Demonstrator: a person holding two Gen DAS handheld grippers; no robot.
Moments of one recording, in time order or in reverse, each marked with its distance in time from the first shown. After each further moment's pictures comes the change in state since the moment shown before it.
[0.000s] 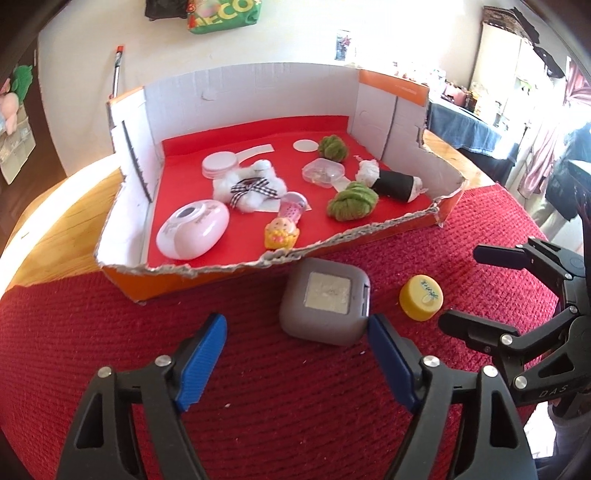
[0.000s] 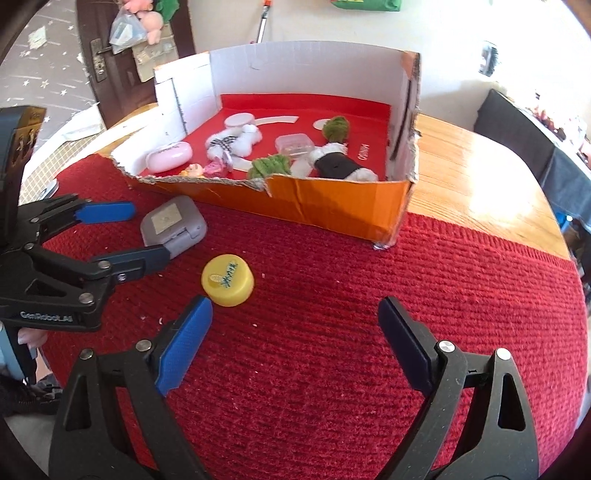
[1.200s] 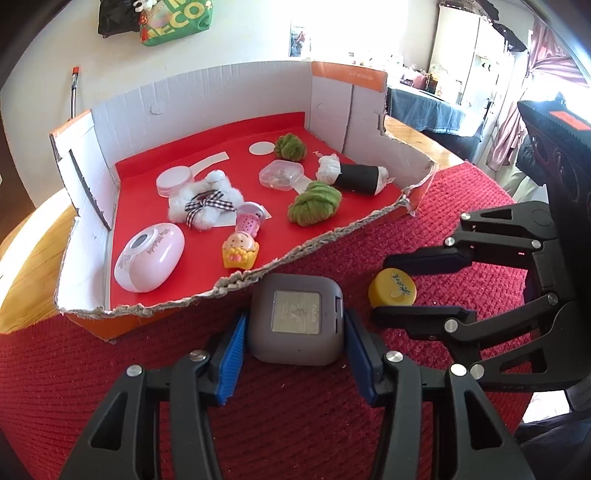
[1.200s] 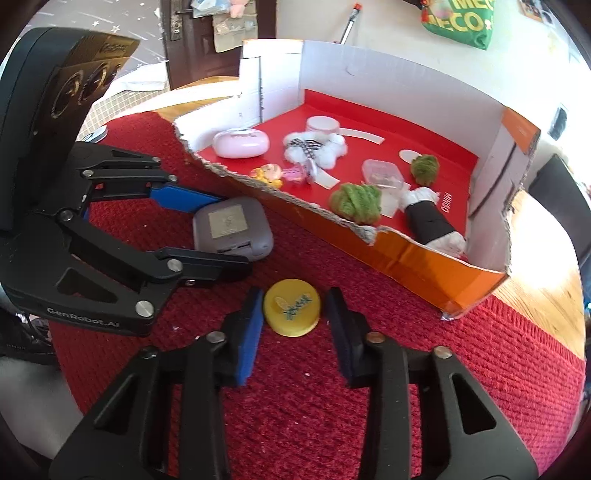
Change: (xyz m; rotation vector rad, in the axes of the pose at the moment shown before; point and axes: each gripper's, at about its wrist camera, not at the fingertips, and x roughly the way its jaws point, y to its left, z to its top) left arm 0.010 -0.008 0.006 0.130 -0.001 -0.101; right arm 0.016 0.034 0.016 -0.270 -0.015 0.119
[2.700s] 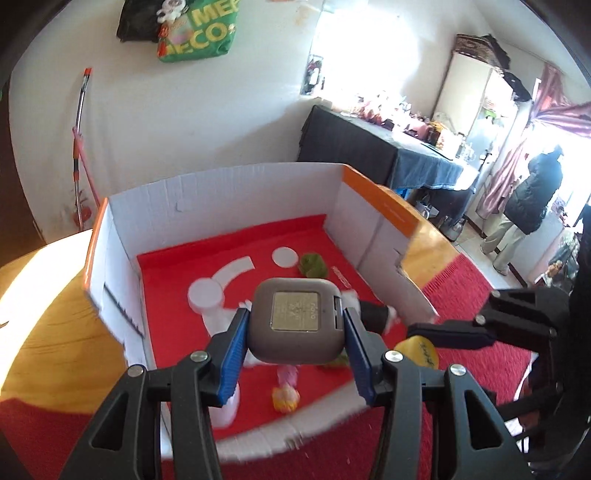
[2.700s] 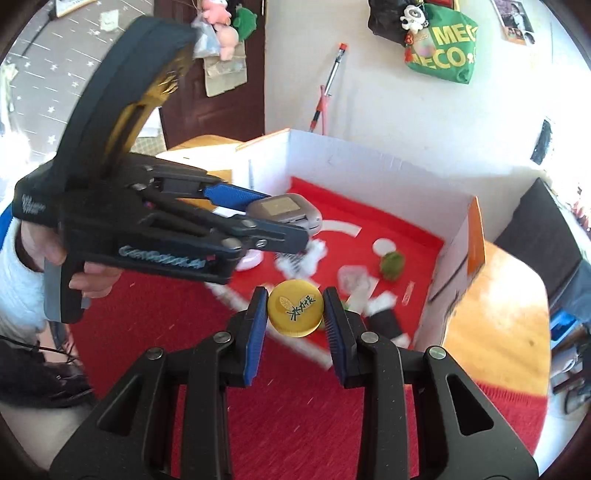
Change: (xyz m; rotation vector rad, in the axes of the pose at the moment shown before) left arm -0.027 0.056 0.114 -0.130 -0.094 -0.090; right arm -0.053 -0.011 0.074 0.057 -0.123 -0.054
